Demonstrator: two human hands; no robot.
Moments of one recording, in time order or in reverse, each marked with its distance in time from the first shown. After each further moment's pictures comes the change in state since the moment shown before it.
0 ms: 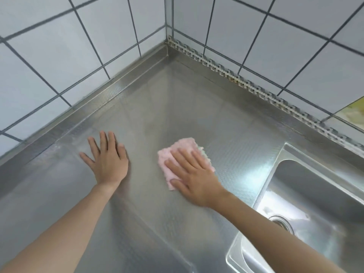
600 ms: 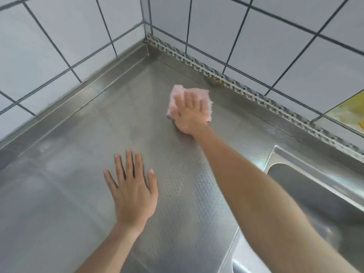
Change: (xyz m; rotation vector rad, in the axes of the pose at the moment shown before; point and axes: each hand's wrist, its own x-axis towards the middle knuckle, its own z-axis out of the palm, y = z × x) left_hand -0.082 0.068 0.062 0.181 0.132 0.271; right_hand 0.159 0.118 -0.065 0.016 -0.017 0.535
